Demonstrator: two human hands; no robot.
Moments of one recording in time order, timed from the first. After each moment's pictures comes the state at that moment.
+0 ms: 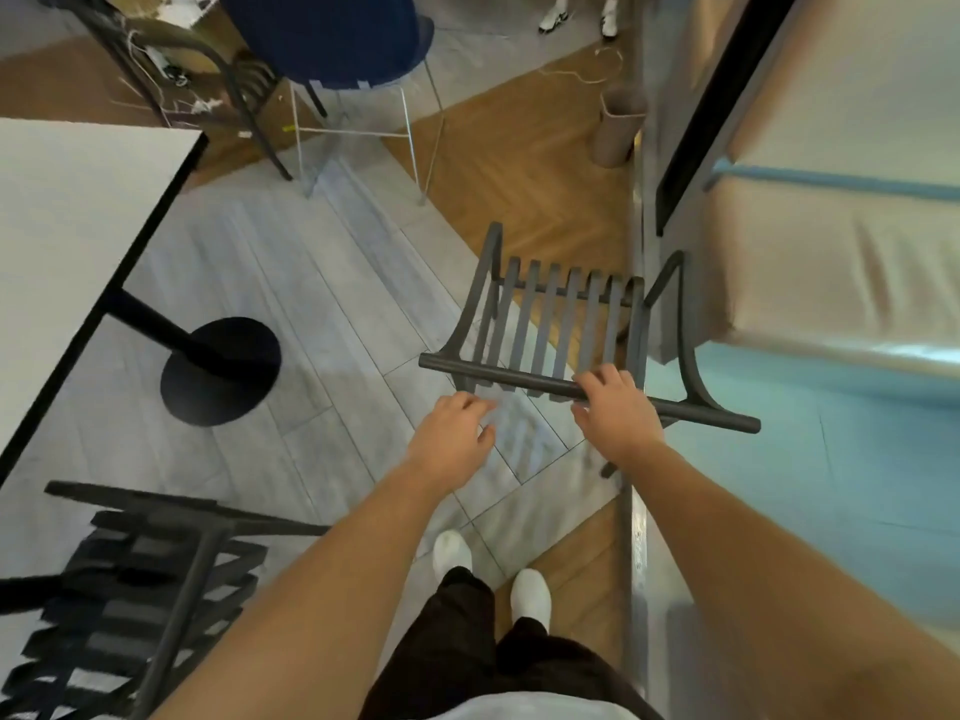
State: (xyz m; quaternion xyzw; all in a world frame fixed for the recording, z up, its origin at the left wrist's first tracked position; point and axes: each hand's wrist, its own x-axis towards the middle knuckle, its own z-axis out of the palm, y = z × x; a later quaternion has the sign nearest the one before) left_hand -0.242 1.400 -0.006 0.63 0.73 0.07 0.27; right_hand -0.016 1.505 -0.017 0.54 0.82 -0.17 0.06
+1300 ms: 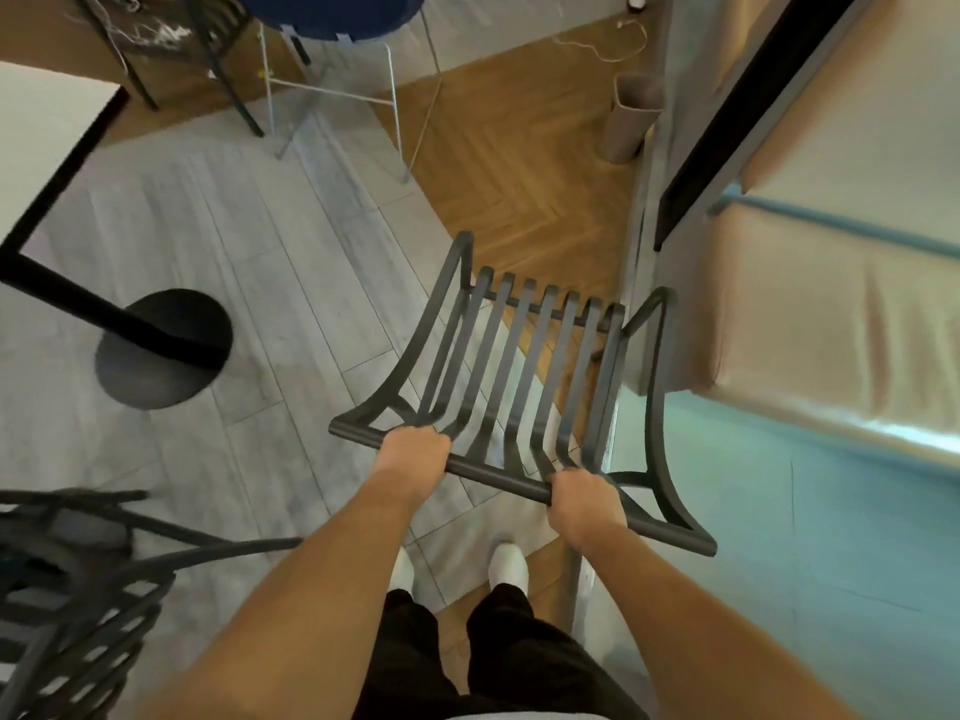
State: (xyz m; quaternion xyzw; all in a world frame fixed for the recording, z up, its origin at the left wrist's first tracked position) left_hand -0.219 1.546 -0.065 0.65 0.69 -0.24 0.19; right_hand 0.013 1.586 -0.074 0.52 0.78 -0.21 0.26
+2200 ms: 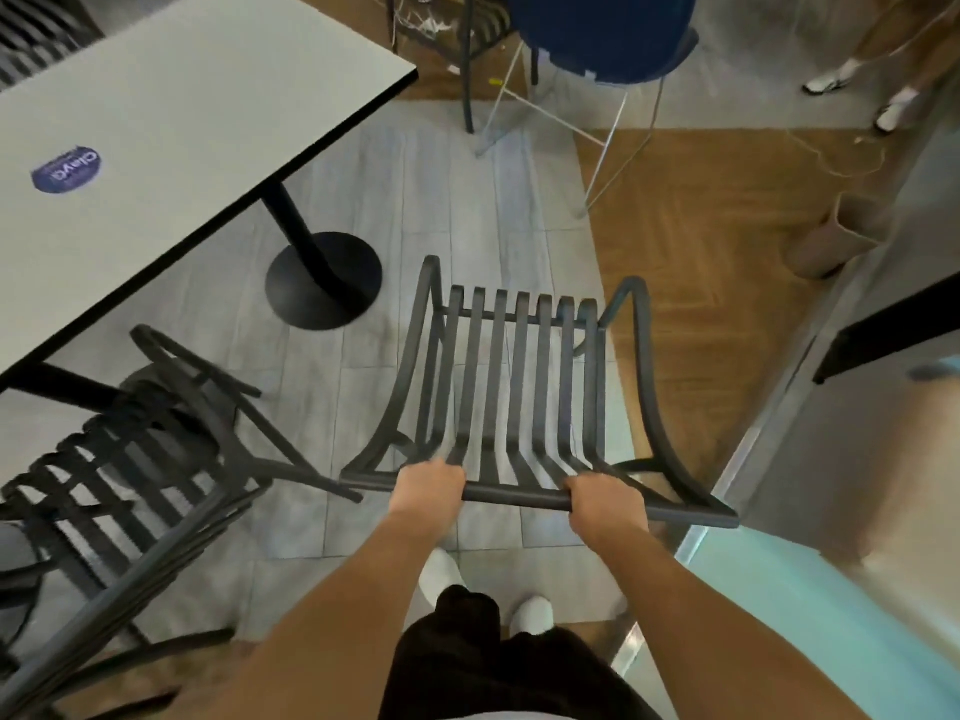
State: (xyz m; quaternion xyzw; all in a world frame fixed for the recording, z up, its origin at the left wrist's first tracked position) left_hand -0.319 1.429 -0.063 0.46 0.83 -0.18 0.26; right_hand -0.156 1.591 -0.061 0.32 0.89 -0.10 0.31
